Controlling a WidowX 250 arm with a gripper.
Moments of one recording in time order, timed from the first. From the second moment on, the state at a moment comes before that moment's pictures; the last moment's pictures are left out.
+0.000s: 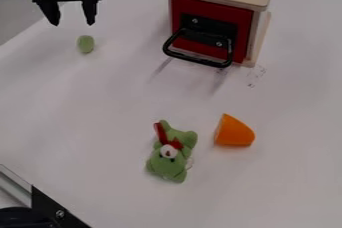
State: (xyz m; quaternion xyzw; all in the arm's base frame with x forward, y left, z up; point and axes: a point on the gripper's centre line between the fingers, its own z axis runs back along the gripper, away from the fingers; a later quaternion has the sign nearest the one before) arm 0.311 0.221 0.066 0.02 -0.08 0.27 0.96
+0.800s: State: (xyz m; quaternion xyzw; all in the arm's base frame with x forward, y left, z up) arm 0.262 0.146 0.097 -0.02 -0.09 0.17 0.98
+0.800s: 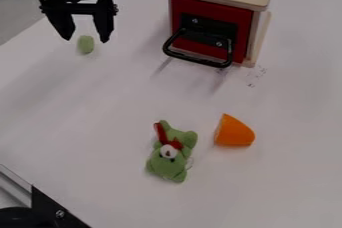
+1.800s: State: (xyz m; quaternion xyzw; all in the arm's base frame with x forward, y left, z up) arm 0.169 0.027 0.076 -0.04 -0.09 -0.11 0.99
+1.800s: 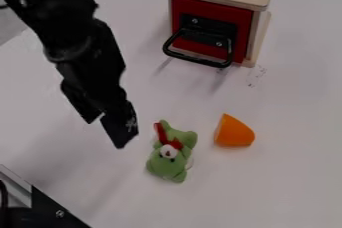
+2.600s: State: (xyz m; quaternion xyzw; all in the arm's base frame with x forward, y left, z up) arm 0.182 -0.018 0.015 -0.03 -0.07 -0.15 0.99
